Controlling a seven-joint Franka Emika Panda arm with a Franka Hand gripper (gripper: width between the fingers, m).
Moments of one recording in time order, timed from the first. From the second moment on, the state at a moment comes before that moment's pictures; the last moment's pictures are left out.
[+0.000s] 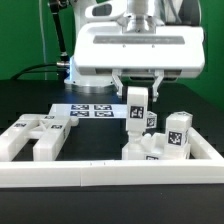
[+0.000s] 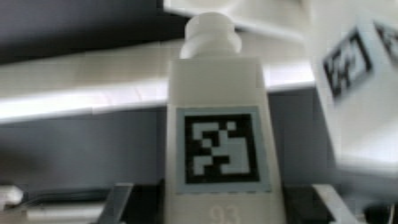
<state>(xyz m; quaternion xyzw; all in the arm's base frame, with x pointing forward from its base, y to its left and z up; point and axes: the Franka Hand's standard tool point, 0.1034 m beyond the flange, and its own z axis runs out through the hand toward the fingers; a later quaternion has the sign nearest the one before) 0.595 0.038 0.088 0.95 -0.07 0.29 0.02</state>
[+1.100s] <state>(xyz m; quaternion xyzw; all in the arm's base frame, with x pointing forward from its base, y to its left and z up) 0.596 0.040 0.084 0.95 -0.06 0.30 0.03</state>
